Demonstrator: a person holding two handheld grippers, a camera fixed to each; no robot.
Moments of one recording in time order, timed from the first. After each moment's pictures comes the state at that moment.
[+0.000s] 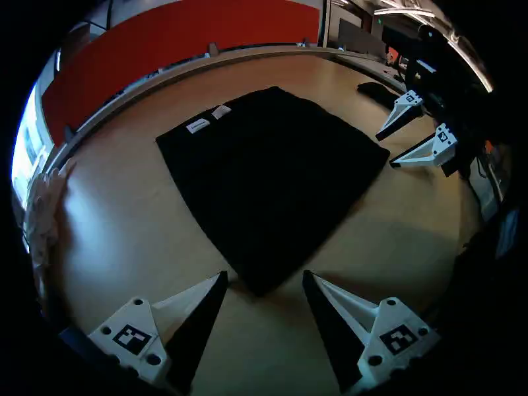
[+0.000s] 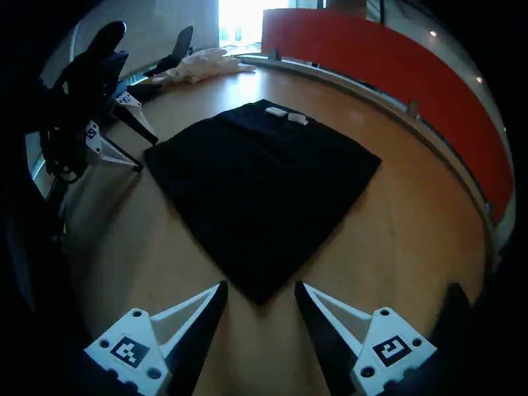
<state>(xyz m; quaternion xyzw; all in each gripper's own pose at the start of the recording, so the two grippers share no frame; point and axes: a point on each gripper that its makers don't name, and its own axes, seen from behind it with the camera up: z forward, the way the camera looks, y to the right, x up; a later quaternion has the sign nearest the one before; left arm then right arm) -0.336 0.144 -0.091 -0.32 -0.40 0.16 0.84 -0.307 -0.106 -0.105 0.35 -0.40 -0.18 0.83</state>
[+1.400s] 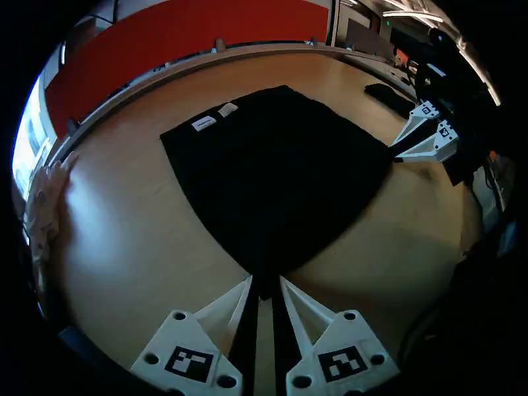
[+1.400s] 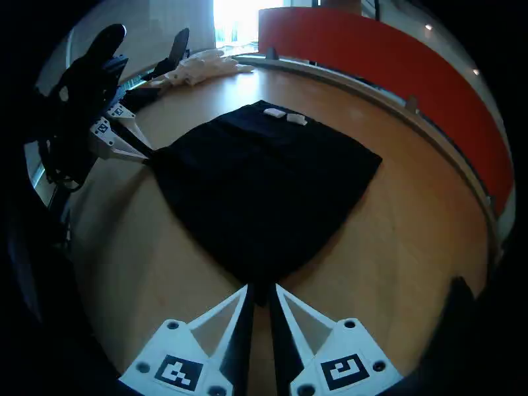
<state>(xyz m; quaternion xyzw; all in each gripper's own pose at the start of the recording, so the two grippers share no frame) -0.334 0.147 -0.091 -0.31 -0.42 0.15 0.84 -0.303 -0.111 -0.110 0.34 -0.41 -0.17 0.83</state>
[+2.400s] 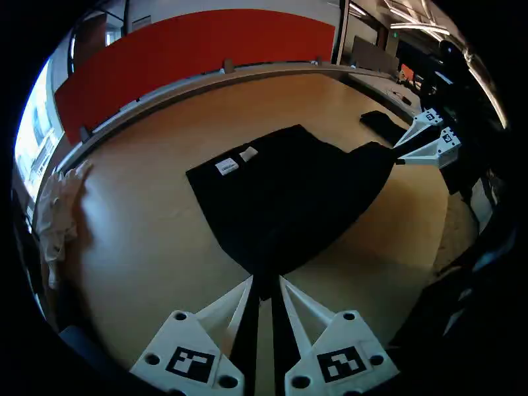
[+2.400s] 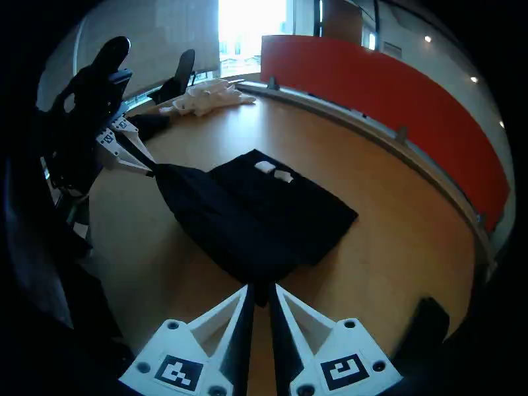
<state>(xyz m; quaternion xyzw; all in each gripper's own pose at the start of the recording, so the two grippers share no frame) -0.246 0.146 -0.104 -0.30 -0.41 0.12 0.86 -0.214 -0.113 -0.110 0.35 -0.37 -0.16 0.84</state>
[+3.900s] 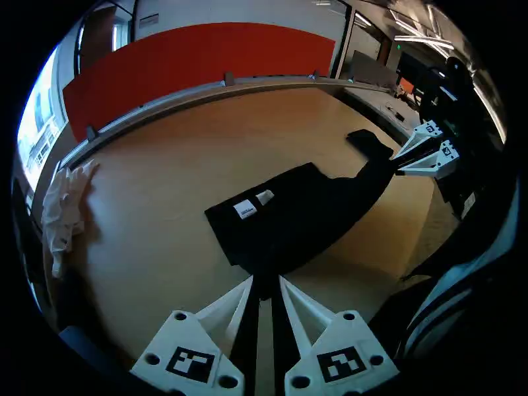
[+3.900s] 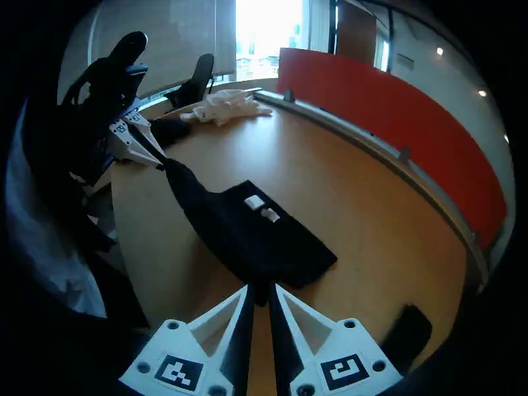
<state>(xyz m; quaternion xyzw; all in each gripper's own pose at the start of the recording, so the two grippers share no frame) -0.180 0.146 -0.136 -0.30 -0.41 0.09 0.86 -0.148 -0.111 -0.144 0.38 -0.36 -0.18 0.83</state>
